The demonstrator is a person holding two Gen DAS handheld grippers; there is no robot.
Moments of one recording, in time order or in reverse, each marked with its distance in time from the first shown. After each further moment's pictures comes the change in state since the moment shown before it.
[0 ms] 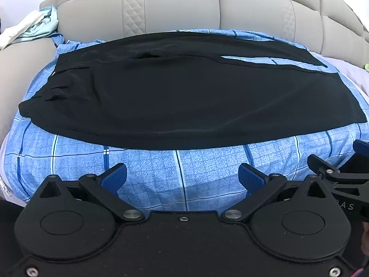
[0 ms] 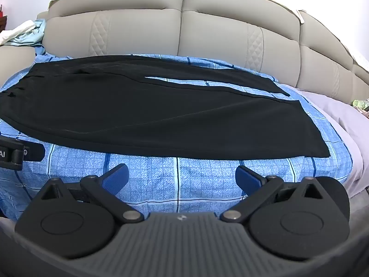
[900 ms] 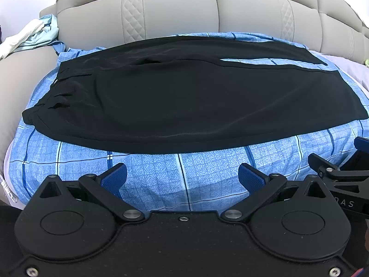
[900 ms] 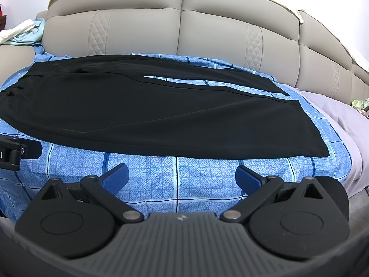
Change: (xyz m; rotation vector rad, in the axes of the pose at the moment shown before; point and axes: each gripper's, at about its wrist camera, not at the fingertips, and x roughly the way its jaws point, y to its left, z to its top) left arm -0.007 -0.006 0.002 0.026 -0.021 0.023; right arm 0.001 0.000 -0.001 0.000 0.001 -0.002
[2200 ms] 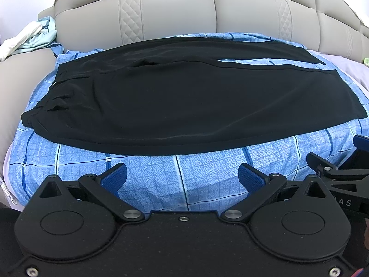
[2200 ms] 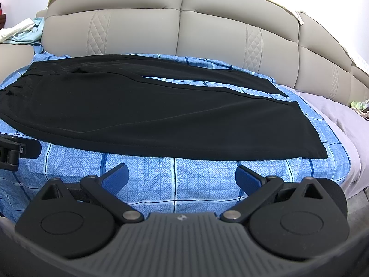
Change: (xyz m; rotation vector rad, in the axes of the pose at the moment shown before) left arm -0.001 -0.002 0.000 0.010 -0.003 -0.008; right arm 0.000 -0.001 0.000 -0.005 -0.002 -0.005
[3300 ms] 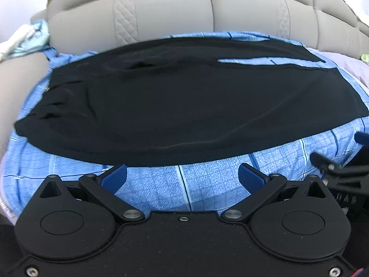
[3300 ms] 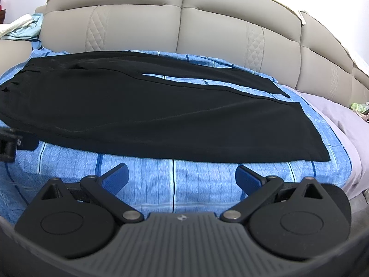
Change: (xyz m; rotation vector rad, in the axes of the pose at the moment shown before) left arm 0.030 0.012 0.010 0.023 0.012 -0.033; right arm 0.015 0.000 0.006 -0.014 0.008 -0.007
